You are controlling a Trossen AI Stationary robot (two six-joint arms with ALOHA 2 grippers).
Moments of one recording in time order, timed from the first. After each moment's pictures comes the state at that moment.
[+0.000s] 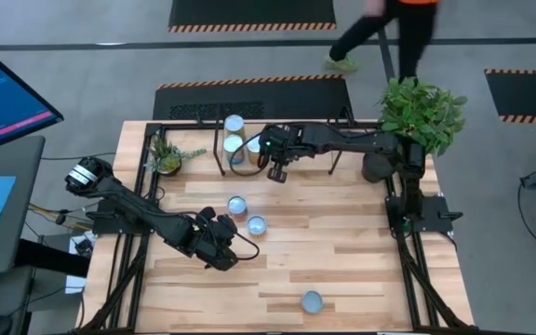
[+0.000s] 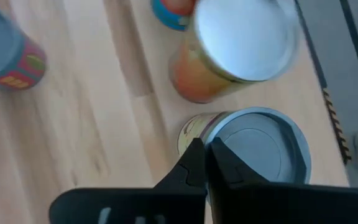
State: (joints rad) left arm -0.49 1.56 1.05 -0.70 -0.47 -0.93; right arm -0.26 1.94 1.71 -0.83 0.21 -0.05
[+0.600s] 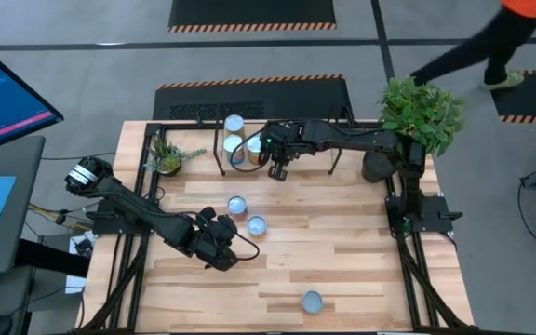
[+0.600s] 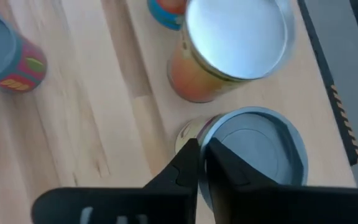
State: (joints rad) left arm -0.49 1.56 1.05 -0.70 -0.47 -0.92; right arm -0.28 1.94 1.71 -0.83 0.18 -0.05
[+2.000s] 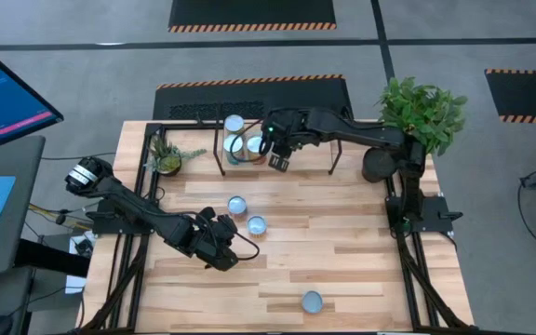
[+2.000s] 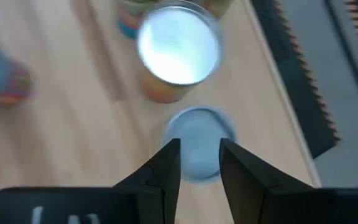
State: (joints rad) left arm -0.49 1.56 1.05 -0.70 -0.47 -0.94; right arm -0.28 1.93 1.90 -1.04 0.19 0.00
